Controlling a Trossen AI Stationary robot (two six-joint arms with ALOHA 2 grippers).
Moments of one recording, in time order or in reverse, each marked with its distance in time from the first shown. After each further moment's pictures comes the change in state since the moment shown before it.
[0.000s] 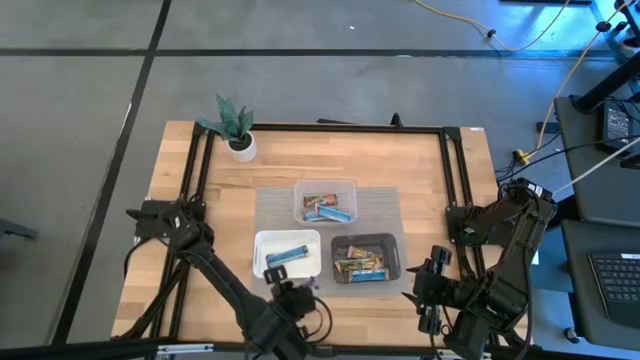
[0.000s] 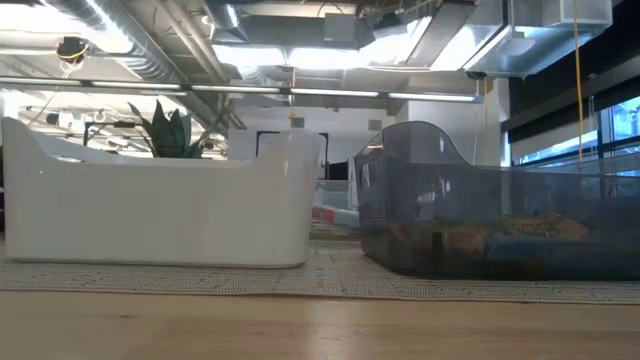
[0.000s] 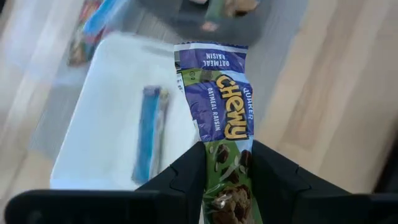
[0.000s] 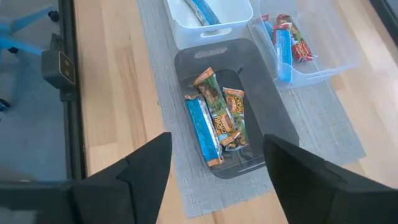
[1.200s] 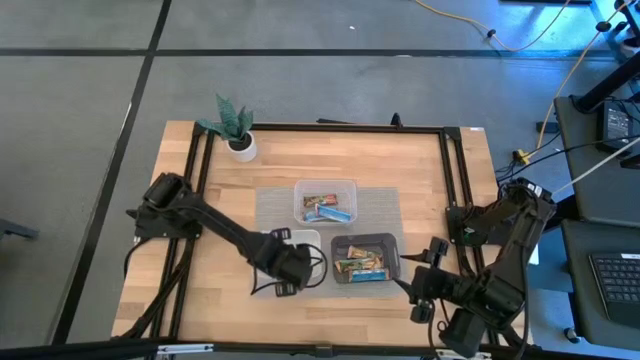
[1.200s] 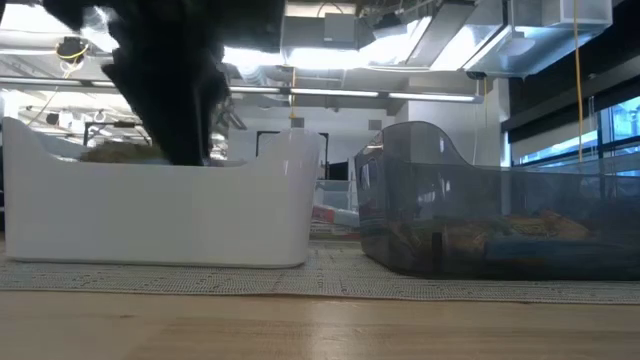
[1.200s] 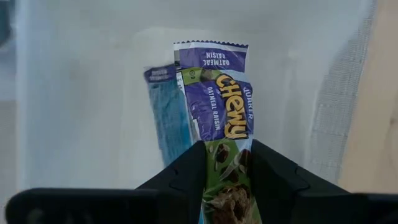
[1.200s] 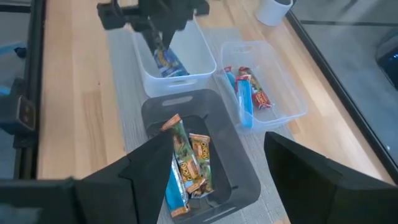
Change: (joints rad) left arm 0.273 -0.437 -0.926 0.719 0.318 0.528; right arm -0.019 0.001 0.000 -0.027 0.229 -0.049
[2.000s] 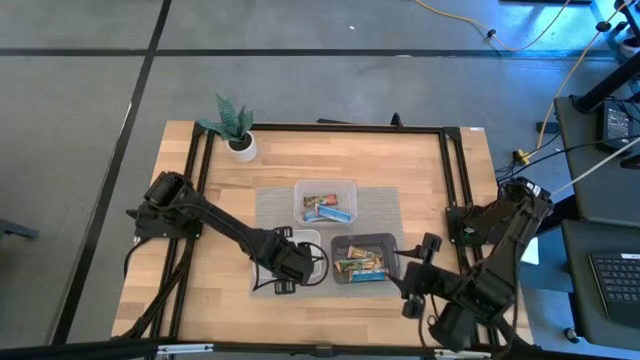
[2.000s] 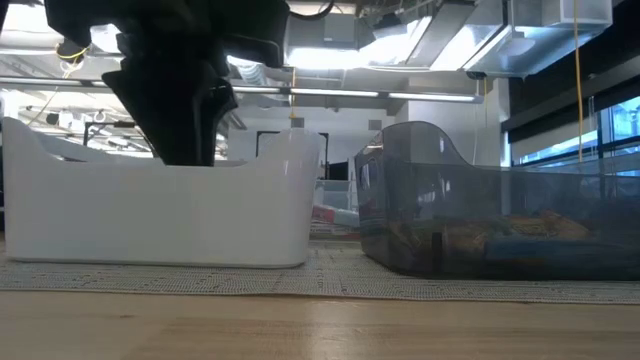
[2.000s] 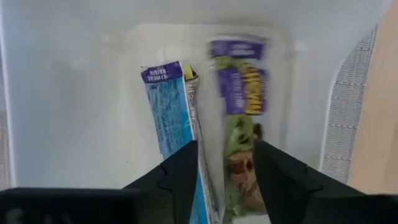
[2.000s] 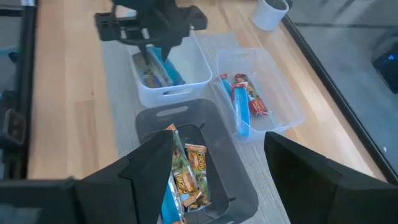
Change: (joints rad) left arm 0.036 0.001 -0.024 0.027 0.056 0.077; right arm -0.054 0.000 0.000 0.056 0.009 -0.072
